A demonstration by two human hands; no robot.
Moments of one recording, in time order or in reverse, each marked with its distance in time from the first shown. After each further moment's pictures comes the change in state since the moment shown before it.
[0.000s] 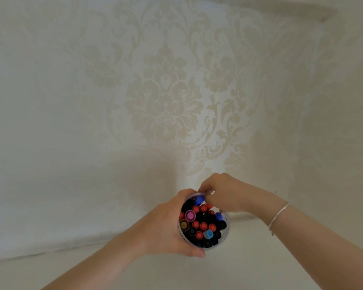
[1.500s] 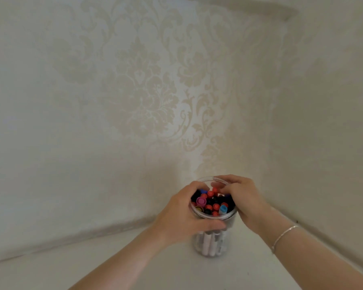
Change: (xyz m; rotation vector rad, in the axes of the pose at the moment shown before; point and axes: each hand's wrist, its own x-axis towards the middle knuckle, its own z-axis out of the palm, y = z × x) left_hand 0.033 0.045 0.055 -0.346 0.186 0.110; right_hand -0.041 0.062 0.031 1.107 0.532 0.346
